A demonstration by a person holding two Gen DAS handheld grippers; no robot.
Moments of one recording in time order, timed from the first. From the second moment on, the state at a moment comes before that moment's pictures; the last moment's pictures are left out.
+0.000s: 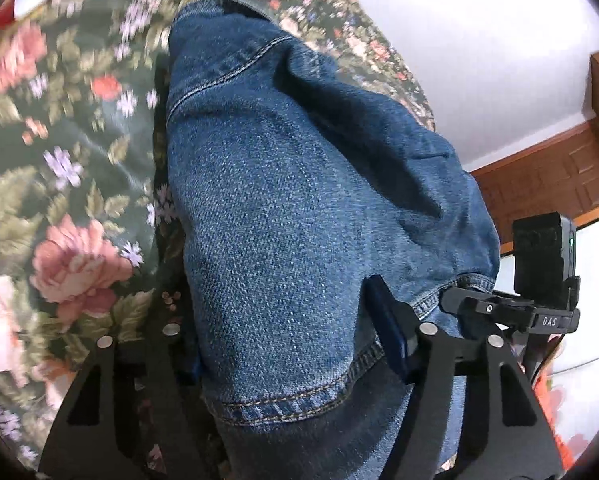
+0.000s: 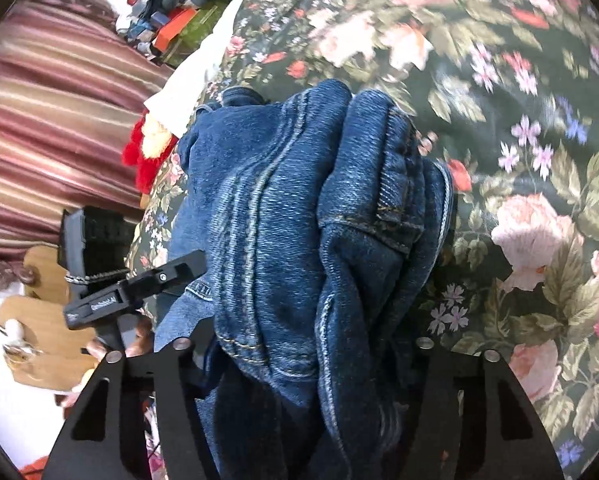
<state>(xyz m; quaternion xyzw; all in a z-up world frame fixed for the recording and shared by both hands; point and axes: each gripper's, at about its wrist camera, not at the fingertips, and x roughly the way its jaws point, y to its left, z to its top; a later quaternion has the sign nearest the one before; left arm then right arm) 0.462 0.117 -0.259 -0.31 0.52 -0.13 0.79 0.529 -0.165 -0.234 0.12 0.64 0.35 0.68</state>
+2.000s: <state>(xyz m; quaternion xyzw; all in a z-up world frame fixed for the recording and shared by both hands) 0.357 0.214 -0.194 -0.01 0.46 0.04 0.89 0.422 -0.032 -0.151 -0.06 0.49 0.34 0.80</state>
